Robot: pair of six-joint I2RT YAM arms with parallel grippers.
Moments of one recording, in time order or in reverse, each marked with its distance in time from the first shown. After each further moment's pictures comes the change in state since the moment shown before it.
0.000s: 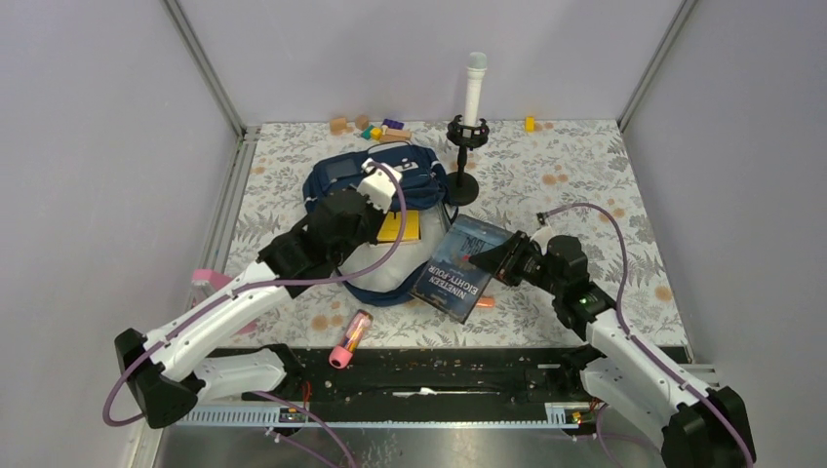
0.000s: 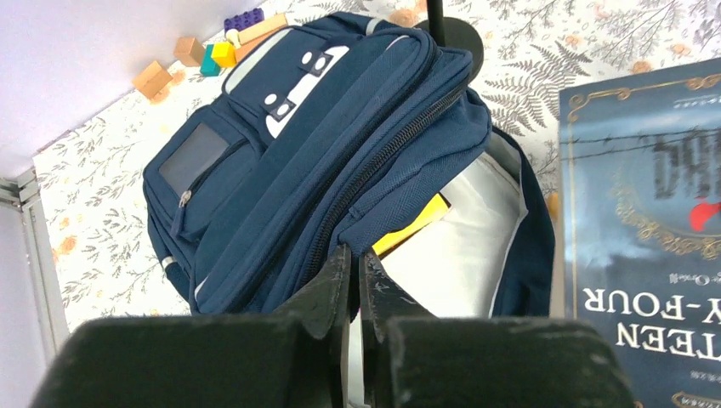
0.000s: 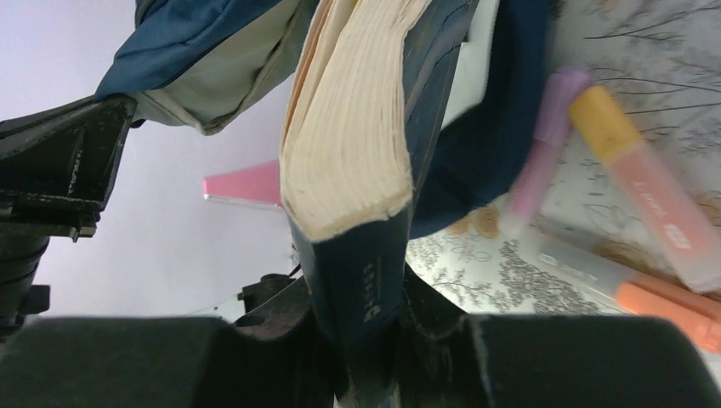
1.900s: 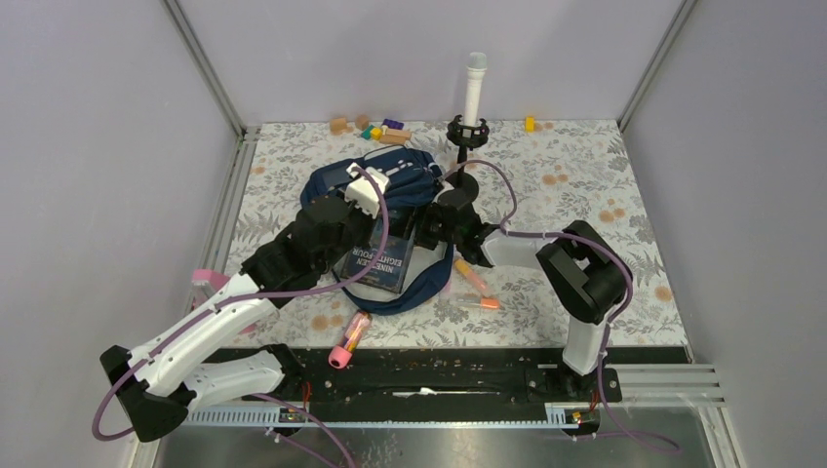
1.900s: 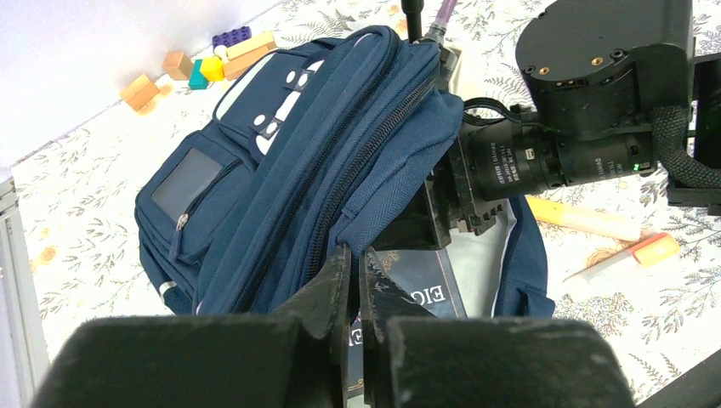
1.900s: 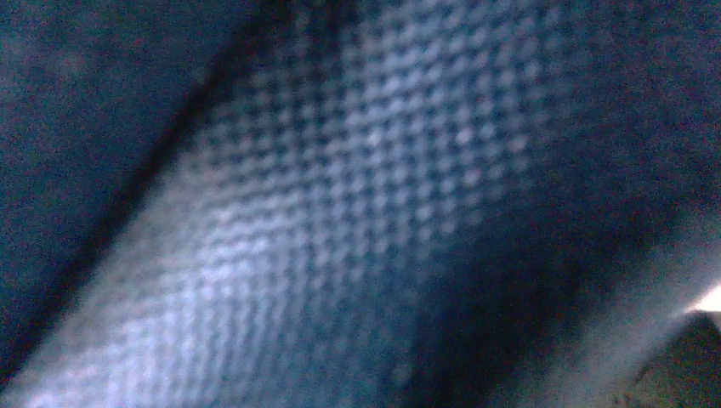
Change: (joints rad) left arm 0.007 -0.110 -0.043 0.007 0.060 -0.021; right arm 0.294 1.059 0.612 0.332 0.151 -0.103
